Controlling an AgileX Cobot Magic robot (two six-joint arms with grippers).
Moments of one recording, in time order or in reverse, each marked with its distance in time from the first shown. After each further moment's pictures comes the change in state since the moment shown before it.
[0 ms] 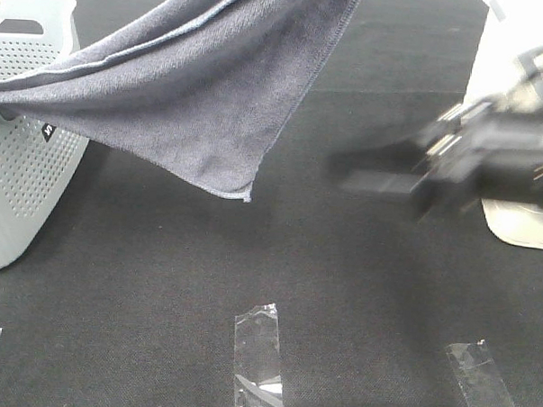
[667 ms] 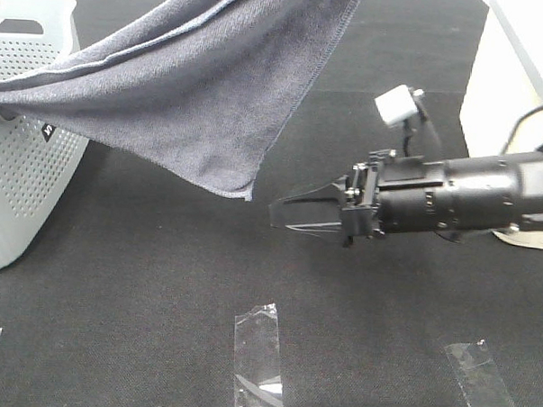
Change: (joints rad) left arm 0.000 0.000 0.000 0.000 -0.007 0.000; right arm 0.037 0.411 -0.178 0.005 0.089 -0.082
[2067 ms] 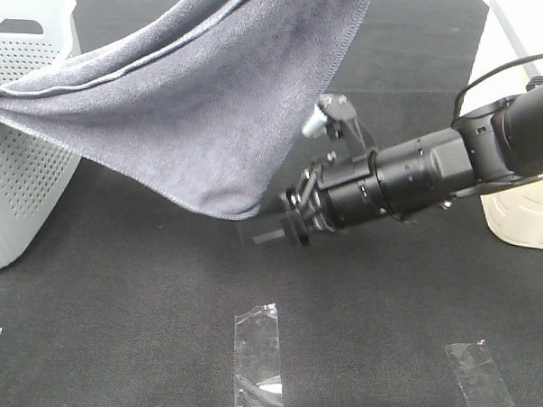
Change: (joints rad) left arm 0.000 0.000 0.000 0.001 -0.036 0.020; right arm 0.134 0.086 -0.201 -0.227 -0.281 0.293
